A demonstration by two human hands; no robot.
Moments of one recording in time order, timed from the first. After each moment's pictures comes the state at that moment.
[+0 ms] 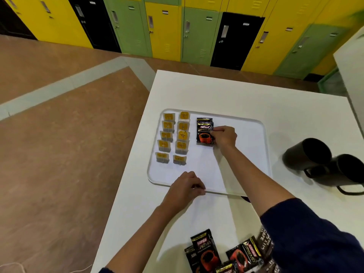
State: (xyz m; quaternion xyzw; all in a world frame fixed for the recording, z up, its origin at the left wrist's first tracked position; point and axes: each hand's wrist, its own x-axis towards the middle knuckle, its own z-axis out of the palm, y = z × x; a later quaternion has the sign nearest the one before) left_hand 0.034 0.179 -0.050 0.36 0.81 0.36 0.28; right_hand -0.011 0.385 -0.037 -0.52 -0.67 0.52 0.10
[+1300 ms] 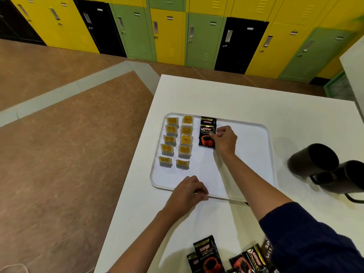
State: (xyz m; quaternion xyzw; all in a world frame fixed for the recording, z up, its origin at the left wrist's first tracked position) left_hand 0.035 0.177 -0.050 0.38 0.81 0.36 0.27; right_hand -0.015 0.381 -0.050 -0.46 -0.74 0.47 0.14
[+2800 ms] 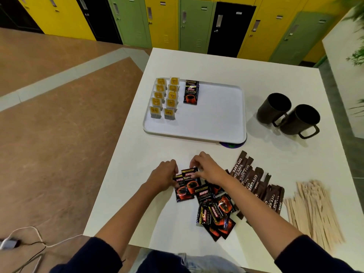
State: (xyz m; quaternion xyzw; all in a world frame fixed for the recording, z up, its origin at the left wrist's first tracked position) left_hand 0.140 0.106 -0.035 0.30 0.86 0.17 0.37; right_hand 0.221 0.280 -0.041 -0.12 -0.89 0.40 -0.18
